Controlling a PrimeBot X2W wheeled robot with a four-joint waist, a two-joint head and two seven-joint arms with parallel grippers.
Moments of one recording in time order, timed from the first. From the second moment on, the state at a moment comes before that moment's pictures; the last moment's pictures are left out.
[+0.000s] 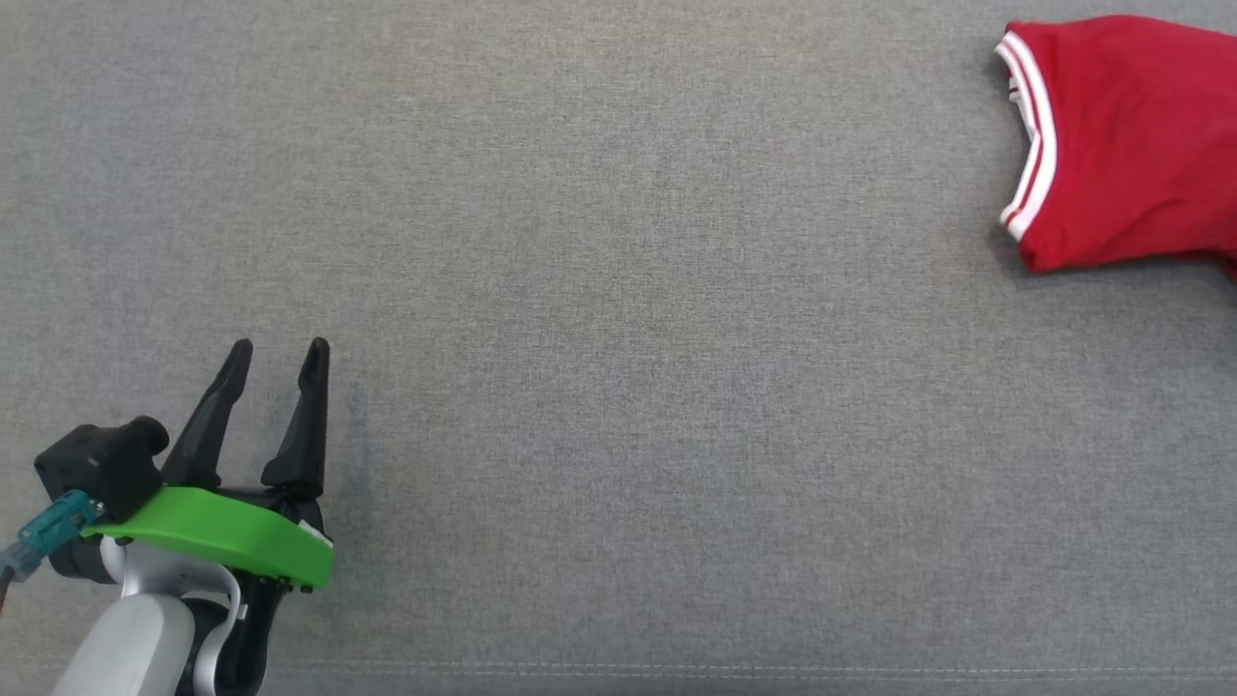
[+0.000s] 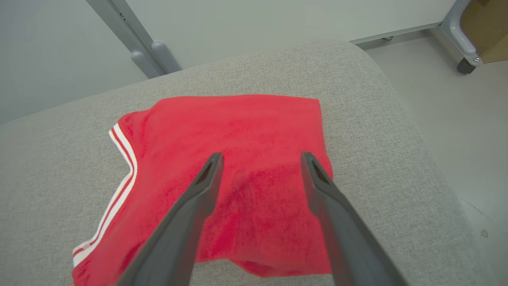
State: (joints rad) left arm -0.14 0.33 -0.32 -0.03 -0.73 0.08 -0.14; right arm -0.59 -0.85 0.36 0.43 1.04 -0.12 0.32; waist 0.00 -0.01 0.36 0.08
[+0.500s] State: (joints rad) left arm -0.17 0.33 -0.23 0.01 -0.68 0.09 -0.22; right arm -0.55 -0.81 0.34 0.40 0.85 -0.12 -0.10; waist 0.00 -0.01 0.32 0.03
